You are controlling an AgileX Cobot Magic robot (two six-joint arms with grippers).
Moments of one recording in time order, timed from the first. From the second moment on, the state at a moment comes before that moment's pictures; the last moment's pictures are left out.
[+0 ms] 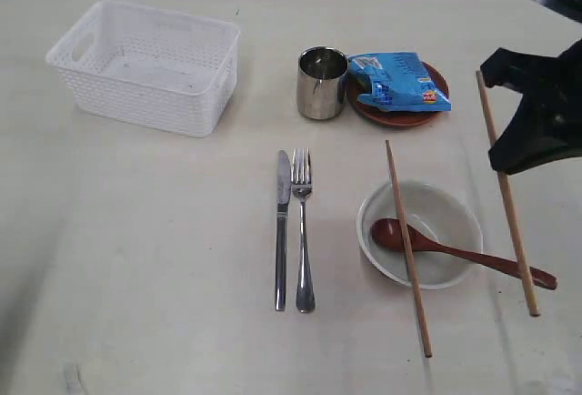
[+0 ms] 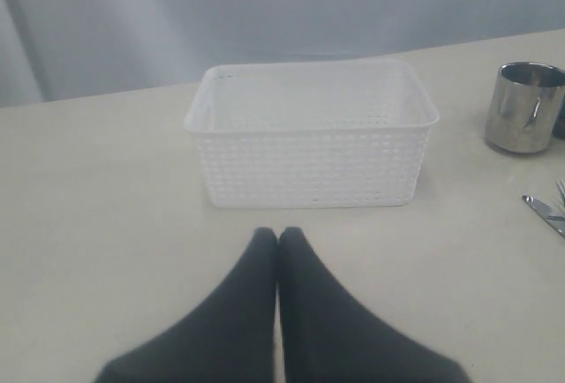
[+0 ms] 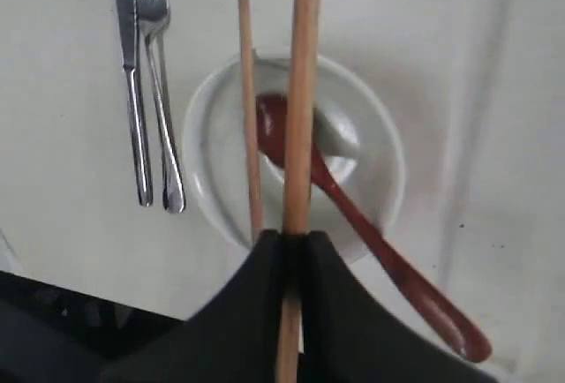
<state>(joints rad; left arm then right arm) -0.26 0.00 0.00 0.04 0.32 0.00 0.08 1.35 -0.95 0.40 1.21 -0.06</state>
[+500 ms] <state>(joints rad) -0.26 0.00 0.00 0.04 0.32 0.00 0.32 1.37 -0.89 0.31 1.05 0.15</state>
